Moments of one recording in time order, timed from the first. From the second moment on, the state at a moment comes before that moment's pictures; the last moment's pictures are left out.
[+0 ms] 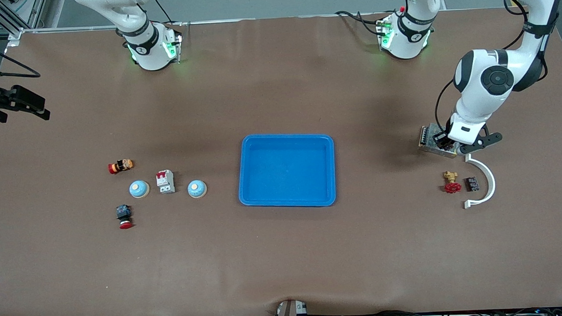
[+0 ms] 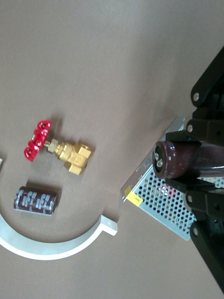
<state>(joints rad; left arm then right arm) 0.19 0.09 -0.17 -2.48 0.27 2.62 -0.50 -0.05 -0.02 0.02 -1.54 -0.01 1.49 -0.06</state>
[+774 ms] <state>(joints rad) 0.20 0.09 -0.17 -2.55 0.27 2.71 -0.49 -0.06 -0.02 0.01 -1.53 -0.01 1.52 -0.06</state>
